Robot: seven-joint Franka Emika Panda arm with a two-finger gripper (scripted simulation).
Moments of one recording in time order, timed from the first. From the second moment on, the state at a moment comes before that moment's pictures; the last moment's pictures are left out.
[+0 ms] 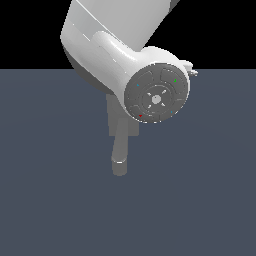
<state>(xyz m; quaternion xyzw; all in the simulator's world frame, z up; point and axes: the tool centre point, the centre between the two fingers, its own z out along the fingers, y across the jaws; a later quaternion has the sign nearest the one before) 0.018 -0.057 0.302 0.06 0.66 -0.01 0.75</state>
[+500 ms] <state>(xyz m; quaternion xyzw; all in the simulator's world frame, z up) 0.017 -0.080 0.283 0.05 0.66 -0.01 0.75</state>
